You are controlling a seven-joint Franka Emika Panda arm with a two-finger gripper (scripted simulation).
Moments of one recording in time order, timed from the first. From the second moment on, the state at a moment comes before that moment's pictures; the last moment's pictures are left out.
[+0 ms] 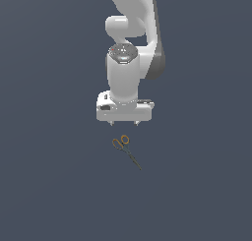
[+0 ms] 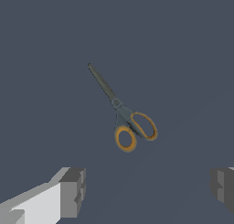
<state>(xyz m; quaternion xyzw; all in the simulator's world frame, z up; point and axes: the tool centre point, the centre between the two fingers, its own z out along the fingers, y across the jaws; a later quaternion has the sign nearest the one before) 0.006 -0.007 0.179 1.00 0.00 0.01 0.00</state>
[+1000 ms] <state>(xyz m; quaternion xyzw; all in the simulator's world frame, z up) 0.007 0.023 0.171 1.00 0.05 0.01 -0.01</state>
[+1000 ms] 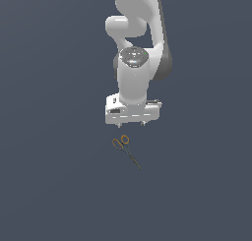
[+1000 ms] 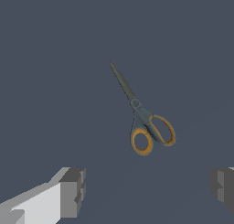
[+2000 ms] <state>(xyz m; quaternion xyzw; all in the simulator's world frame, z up) 0.058 0.005 0.075 0.98 0.18 0.00 0.00</state>
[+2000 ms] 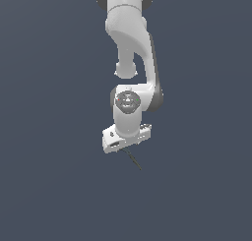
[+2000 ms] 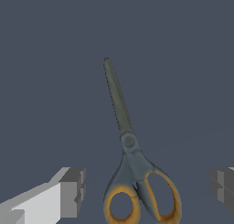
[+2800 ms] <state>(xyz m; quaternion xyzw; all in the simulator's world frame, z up) 0.064 0.002 0.043 0.98 0.20 0.00 0.00</state>
